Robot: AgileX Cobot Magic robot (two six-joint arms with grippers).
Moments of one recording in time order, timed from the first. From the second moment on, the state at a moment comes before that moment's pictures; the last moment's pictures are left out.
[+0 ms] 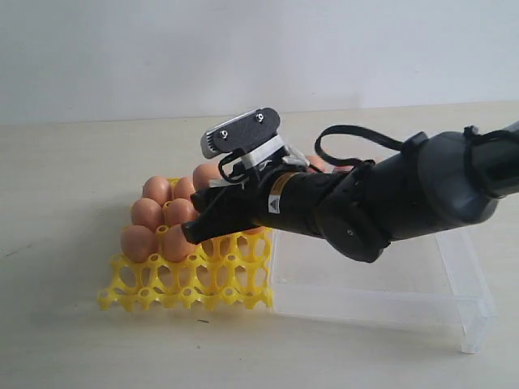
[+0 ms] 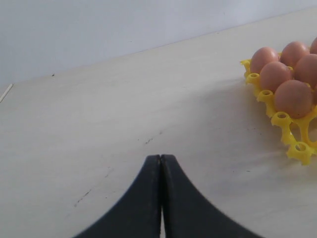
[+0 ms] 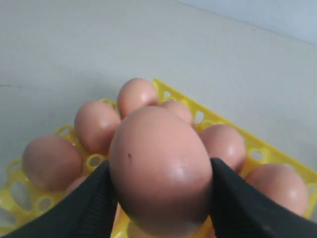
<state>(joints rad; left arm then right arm) -0.01 0.01 0.00 -0.05 0.37 0.24 0.72 1.92 -0.95 -0.11 -0.38 0.14</state>
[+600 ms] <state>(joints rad) -0.01 0.01 0.00 -0.05 0.37 0.24 0.72 2.01 -0.95 -0.21 -0.42 0.29</state>
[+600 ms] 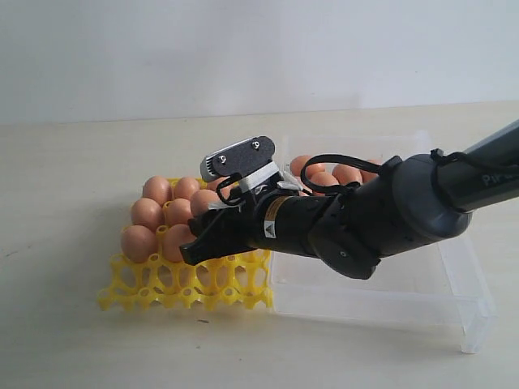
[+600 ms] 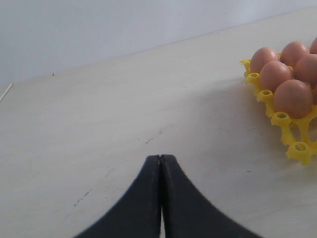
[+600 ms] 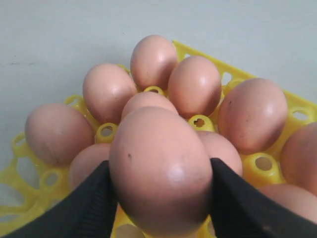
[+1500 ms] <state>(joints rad) -0.01 0.01 0.00 -0.05 0.37 0.24 0.71 1.69 -0.95 -0.08 -0.14 -0.07</state>
